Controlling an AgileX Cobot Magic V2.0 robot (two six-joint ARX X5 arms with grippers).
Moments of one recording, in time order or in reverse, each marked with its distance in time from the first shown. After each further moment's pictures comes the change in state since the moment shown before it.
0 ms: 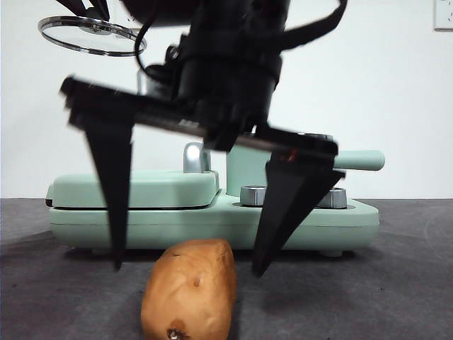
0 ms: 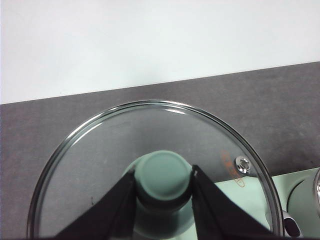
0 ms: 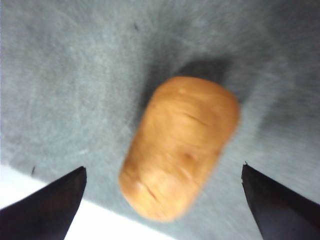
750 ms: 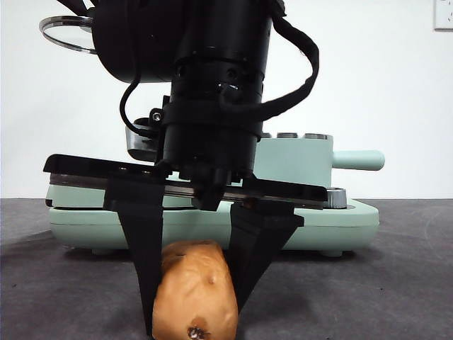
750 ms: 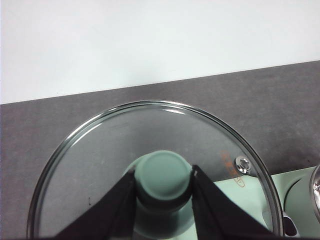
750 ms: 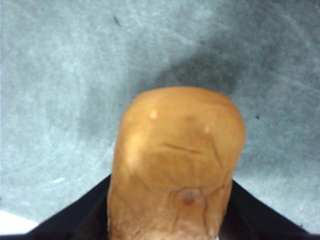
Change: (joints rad) left arm 0.000 0.000 0.000 0.000 0.007 0.000; right arm 0.002 0.100 0.003 0.032 0.002 0.015
